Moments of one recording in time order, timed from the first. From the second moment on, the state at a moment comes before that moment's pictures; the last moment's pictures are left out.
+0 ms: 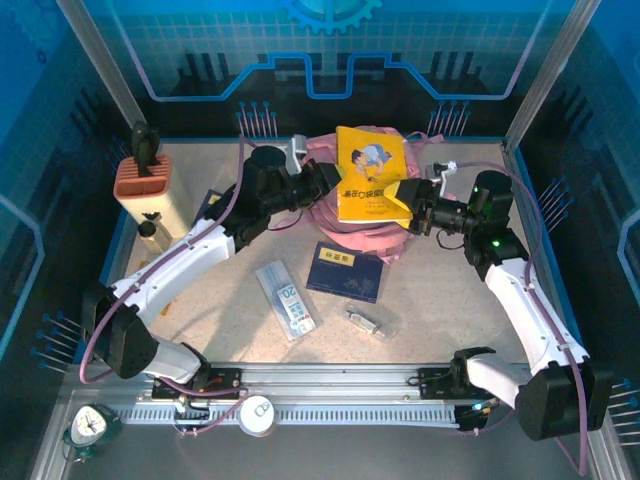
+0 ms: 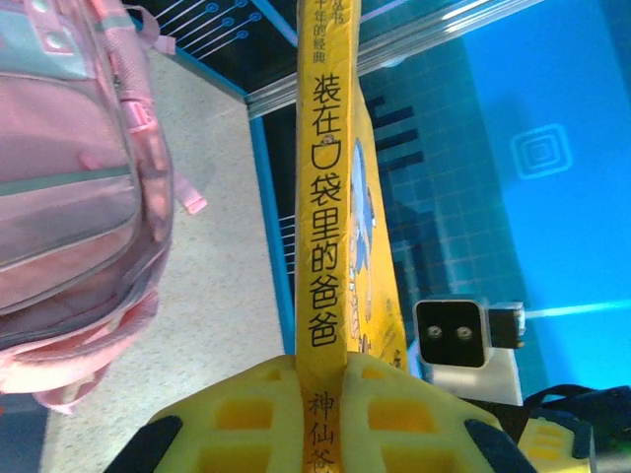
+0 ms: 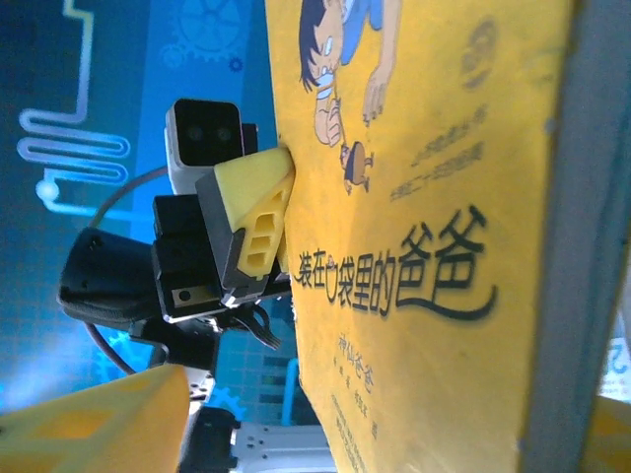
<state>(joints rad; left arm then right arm) -0.58 1.44 1.30 -0.10 0.29 -1.10 0.11 1.08 0.91 -0.02 -1.03 1.21</state>
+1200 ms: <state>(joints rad) -0.63 1.89 1.64 -0.52 0.09 -0.11 -0.18 1.04 1.04 -0.91 -0.72 0.58</state>
